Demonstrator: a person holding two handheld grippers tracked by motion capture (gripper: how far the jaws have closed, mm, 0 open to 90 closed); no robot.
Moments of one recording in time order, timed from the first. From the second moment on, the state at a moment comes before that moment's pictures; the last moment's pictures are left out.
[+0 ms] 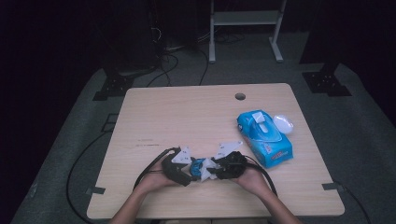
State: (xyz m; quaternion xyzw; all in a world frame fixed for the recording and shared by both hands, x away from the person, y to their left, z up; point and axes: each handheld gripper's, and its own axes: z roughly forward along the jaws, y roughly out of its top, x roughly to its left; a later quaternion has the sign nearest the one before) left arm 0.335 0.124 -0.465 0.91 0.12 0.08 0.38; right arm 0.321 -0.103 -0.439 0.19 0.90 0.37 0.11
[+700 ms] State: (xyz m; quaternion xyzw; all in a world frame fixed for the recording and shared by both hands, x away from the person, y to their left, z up) left arm 0.338 0.117 -0.474 0.92 0.12 0.08 0.37; right arm 0.309 -0.112 -0.447 0.18 0.89 0.38 0.15
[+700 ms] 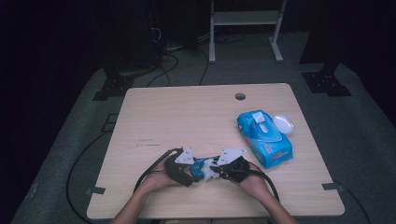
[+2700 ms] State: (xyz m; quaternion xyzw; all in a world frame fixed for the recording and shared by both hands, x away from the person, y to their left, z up) left arm 0.336 0.125 -0.474 0.92 0.12 0.08 0.37; right arm 0.326 -0.157 -0.453 0.29 0.86 0.42 0.08
